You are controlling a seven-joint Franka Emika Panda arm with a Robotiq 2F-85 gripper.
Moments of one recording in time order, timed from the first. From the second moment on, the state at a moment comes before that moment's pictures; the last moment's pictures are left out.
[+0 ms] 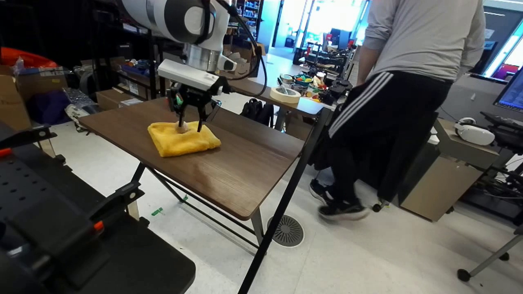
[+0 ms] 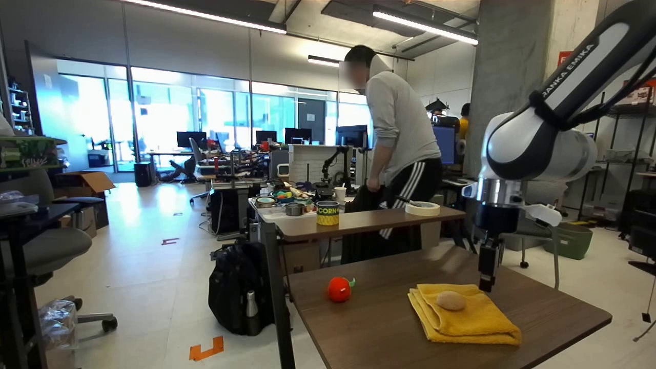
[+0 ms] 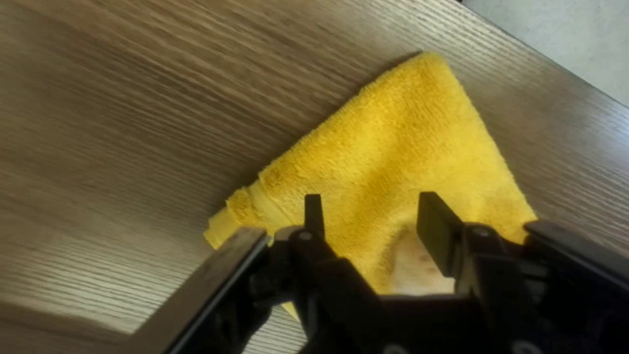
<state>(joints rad) -0.14 0.72 0.14 -1.86 -0.02 2.52 -0.53</state>
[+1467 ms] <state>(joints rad) 0.04 0.91 0.11 -1.67 -0.06 2.51 -0.34</state>
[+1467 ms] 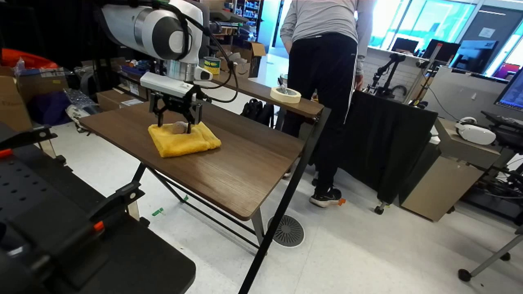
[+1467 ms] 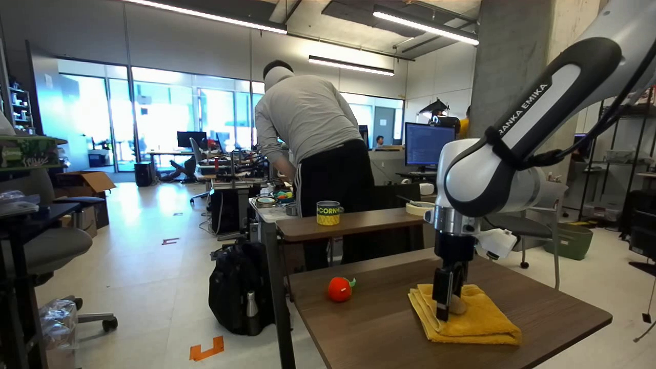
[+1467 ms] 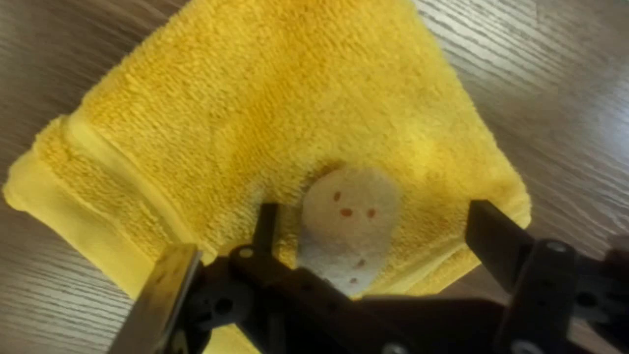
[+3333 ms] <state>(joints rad) 0.29 0.98 0.15 -1.54 -0.18 2.33 -0.28</state>
